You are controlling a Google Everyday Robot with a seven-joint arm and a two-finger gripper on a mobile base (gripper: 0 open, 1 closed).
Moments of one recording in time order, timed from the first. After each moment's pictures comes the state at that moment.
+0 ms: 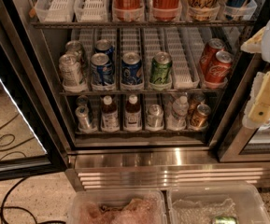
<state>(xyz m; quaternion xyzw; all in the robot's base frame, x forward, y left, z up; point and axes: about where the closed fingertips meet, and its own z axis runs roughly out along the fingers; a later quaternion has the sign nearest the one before) 0.438 -0.217 0.976 -0.60 0.78 -0.03 0.16</state>
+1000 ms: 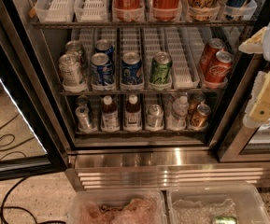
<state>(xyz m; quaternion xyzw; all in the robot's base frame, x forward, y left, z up) 0.440 -0.216 0.975 -0.61 0.77 -0.01 0.17</state>
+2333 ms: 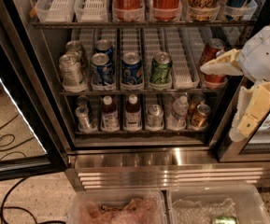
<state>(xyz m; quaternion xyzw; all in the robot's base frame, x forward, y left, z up) 0.426 -0.164 0.942 -0.69 0.67 0.19 0.22</state>
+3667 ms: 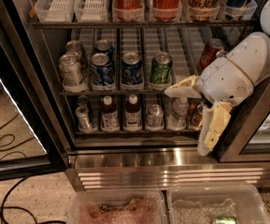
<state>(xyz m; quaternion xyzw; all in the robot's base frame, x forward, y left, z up) 0.427 -0.105 0.883 -0.71 0.60 0.31 0.22</state>
